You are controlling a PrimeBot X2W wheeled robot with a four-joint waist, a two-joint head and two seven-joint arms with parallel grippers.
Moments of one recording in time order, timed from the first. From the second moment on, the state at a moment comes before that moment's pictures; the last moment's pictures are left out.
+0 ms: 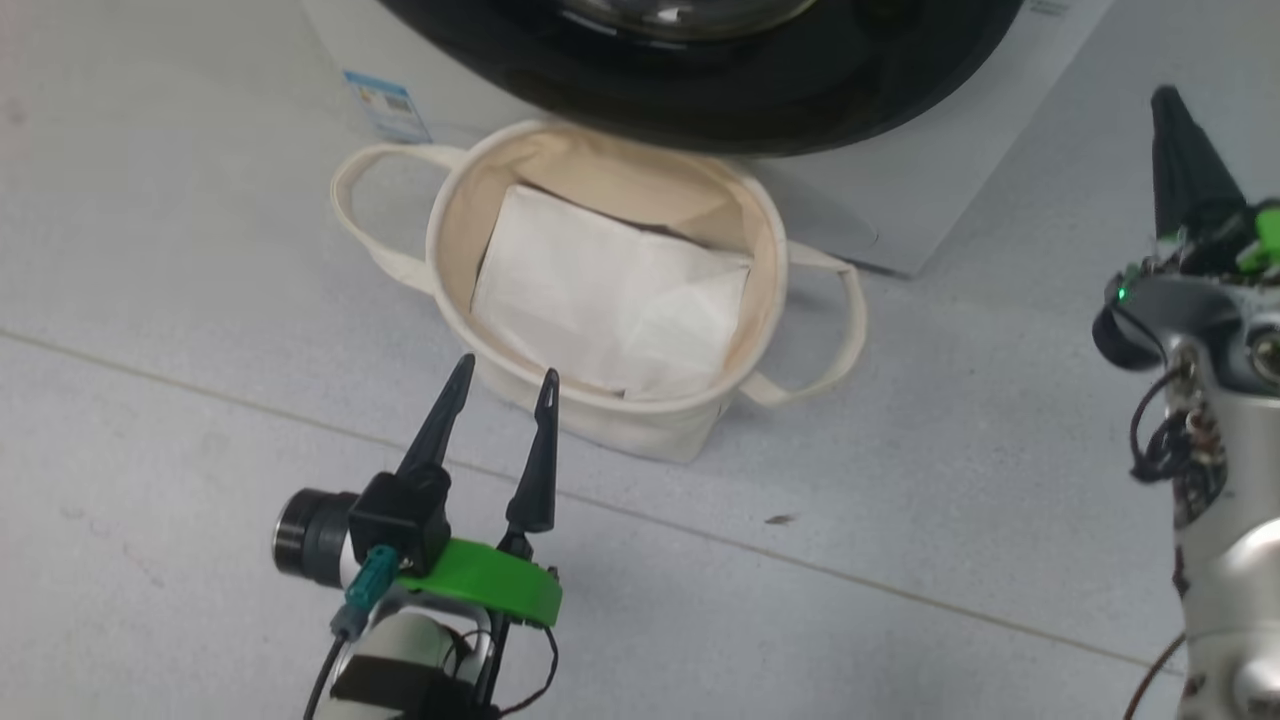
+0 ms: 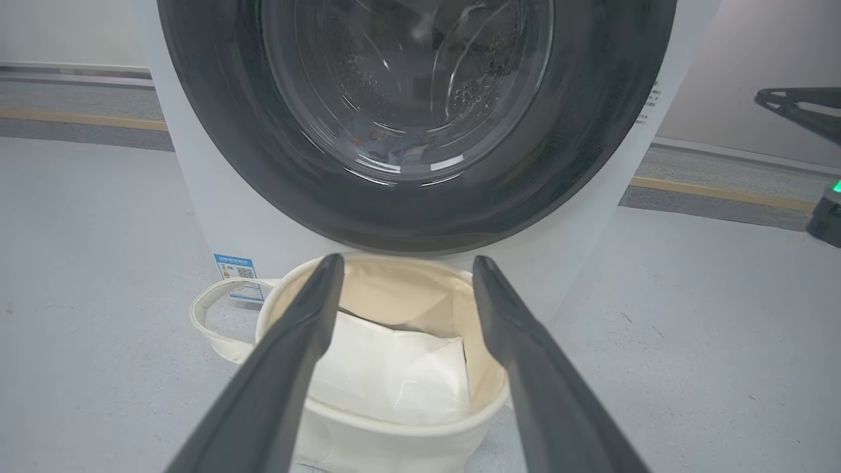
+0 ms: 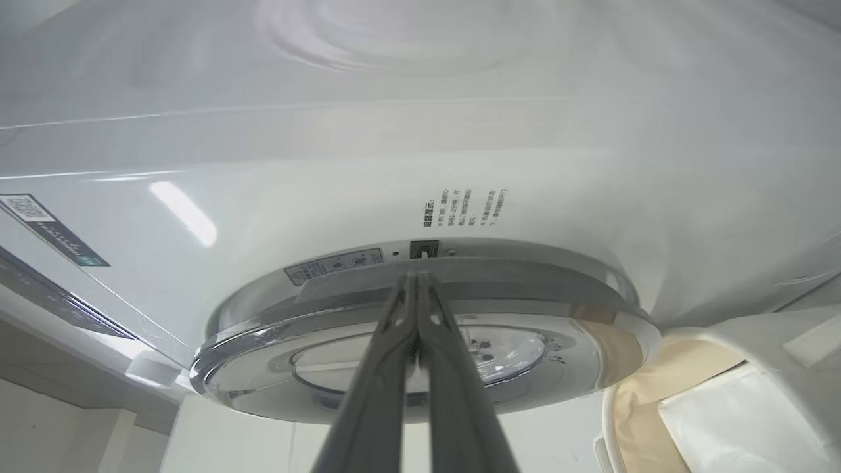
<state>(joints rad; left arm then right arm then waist) -0.34 0.05 -0.34 0.26 -0.18 0.12 -0.25 -0.77 -0.15 -0.21 0.60 1.57 0.13 0.22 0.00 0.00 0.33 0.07</state>
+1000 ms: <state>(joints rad) -0.41 0.04 -0.44 0.28 -0.24 0.16 -0.25 -1.11 -0.26 -0.19 0.93 1.67 0.13 0.47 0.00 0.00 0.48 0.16</state>
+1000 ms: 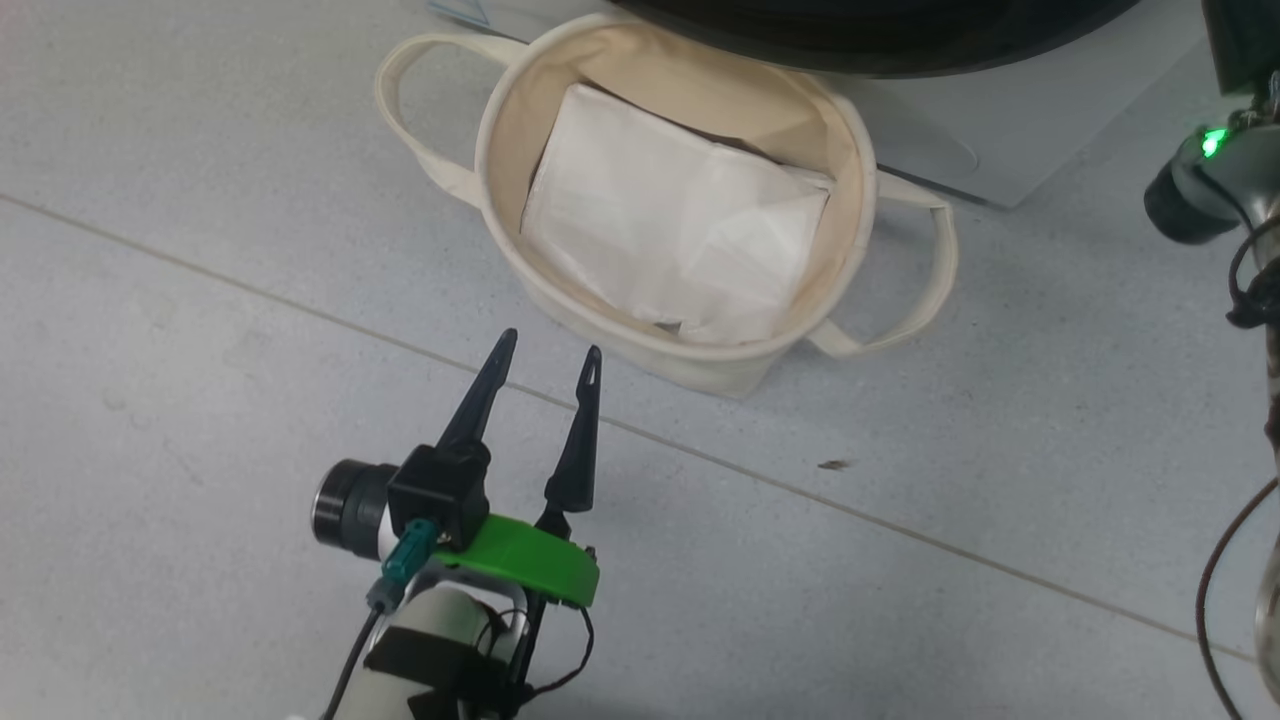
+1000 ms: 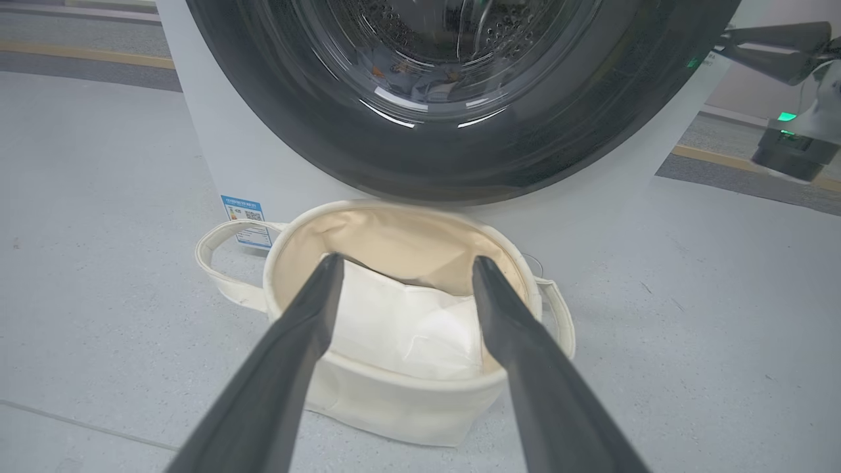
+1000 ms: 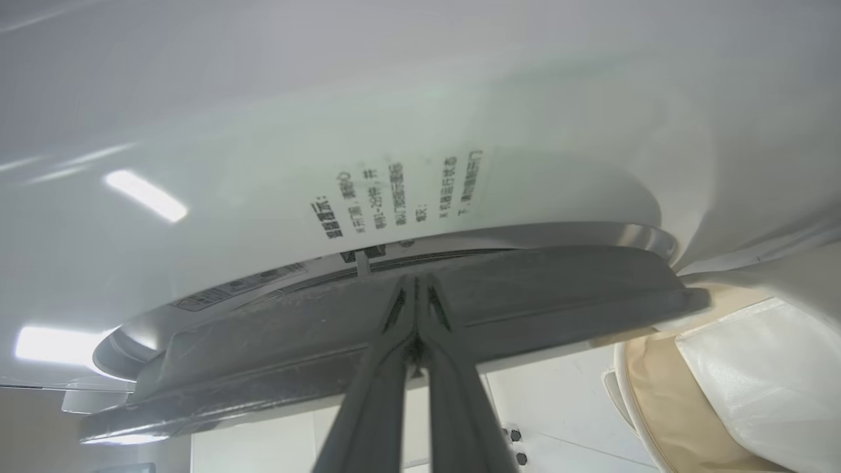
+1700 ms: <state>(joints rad) -0.45 0.04 -0.44 0.26 -0.27 0.18 -0.25 -1.15 -0.28 -0.15 0.97 1.67 0.13 0.58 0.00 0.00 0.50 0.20</state>
